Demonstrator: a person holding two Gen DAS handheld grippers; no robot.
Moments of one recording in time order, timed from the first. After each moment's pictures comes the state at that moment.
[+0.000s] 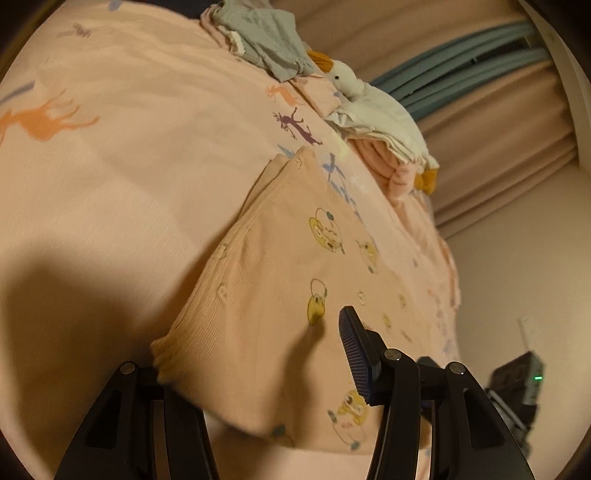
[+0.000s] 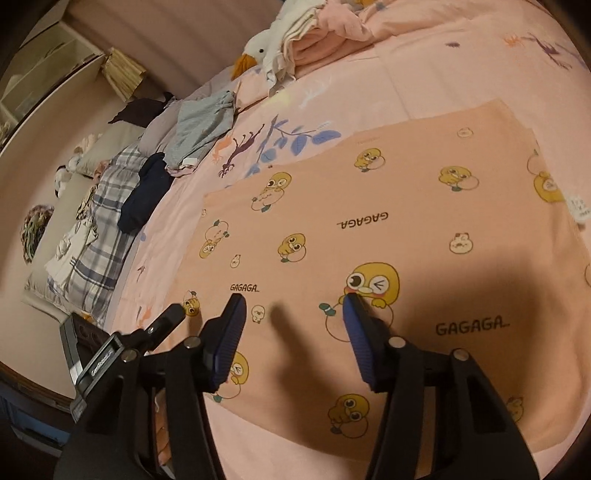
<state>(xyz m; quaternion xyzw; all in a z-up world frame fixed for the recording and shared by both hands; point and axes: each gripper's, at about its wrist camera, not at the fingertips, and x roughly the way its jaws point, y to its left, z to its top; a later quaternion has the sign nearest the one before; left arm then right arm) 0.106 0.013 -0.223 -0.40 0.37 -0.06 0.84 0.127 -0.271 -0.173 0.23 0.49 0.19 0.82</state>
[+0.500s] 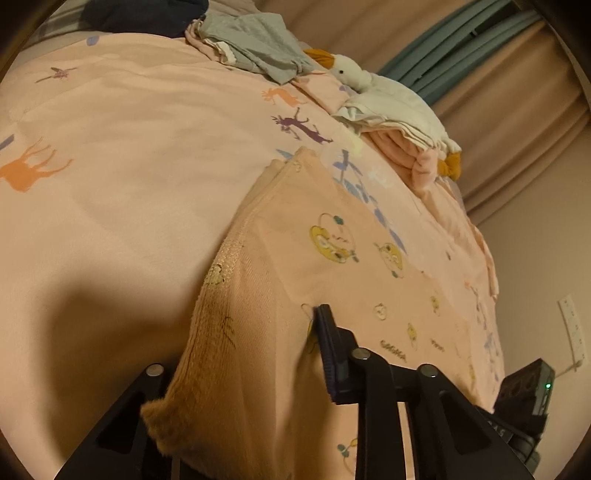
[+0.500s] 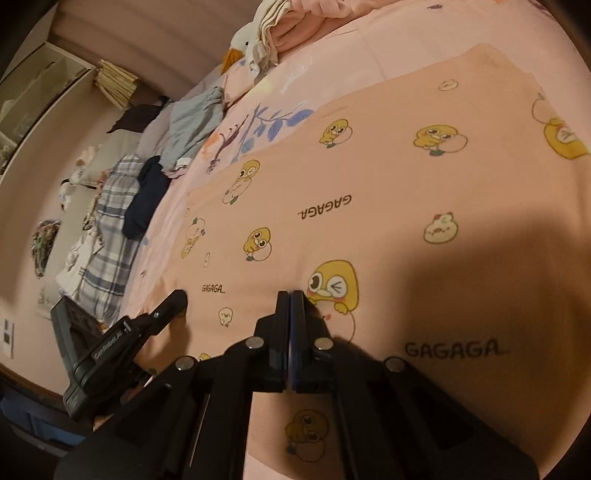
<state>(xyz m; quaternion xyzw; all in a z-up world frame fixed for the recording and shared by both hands) 0.127 -0.001 -0.219 -0.33 0.39 -0.02 0.86 0.139 -0.292 -0.212 0.29 0.51 0.21 0.79</state>
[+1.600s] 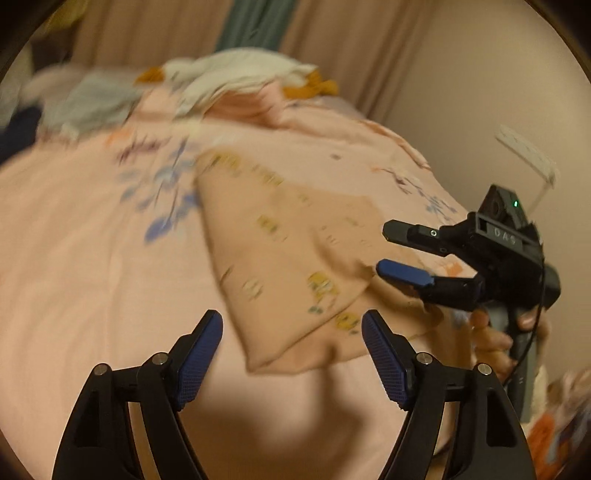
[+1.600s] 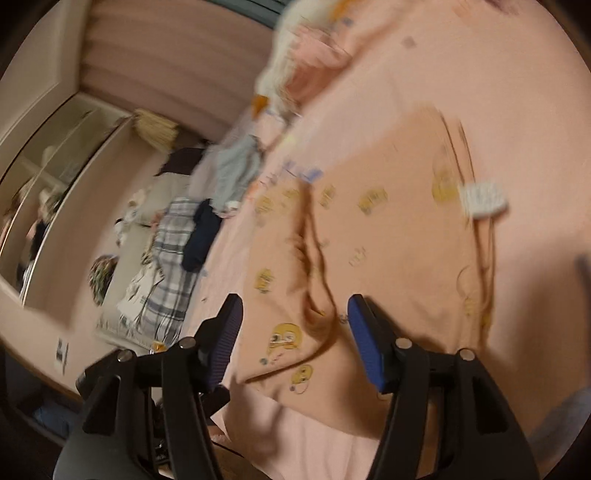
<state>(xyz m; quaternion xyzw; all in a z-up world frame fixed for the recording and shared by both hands) 0.032 -0.098 -0.167 -0.11 0.39 -0.20 0.89 0.098 -0.369 -0.181 0.39 0.45 0.26 0.77</state>
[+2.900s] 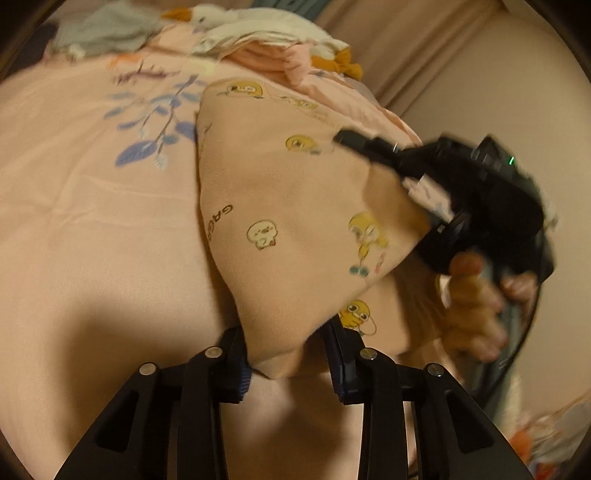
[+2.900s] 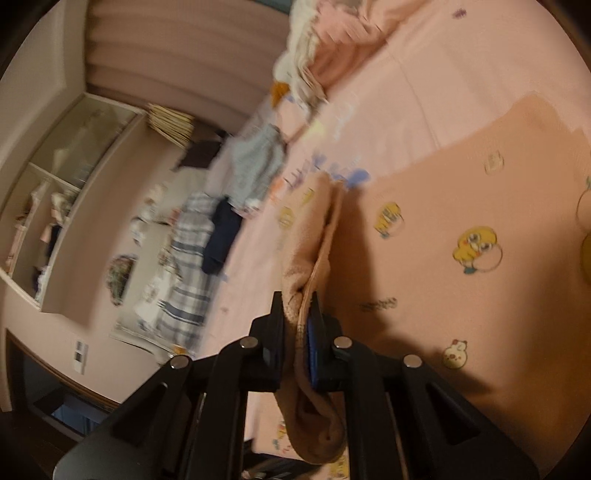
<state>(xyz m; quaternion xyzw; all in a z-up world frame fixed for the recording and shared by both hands) 0.072 -0.127 -0.197 -0.17 0.43 -0.20 0.86 0.155 -0.335 -0.182 0.41 0.42 0.31 0.75</state>
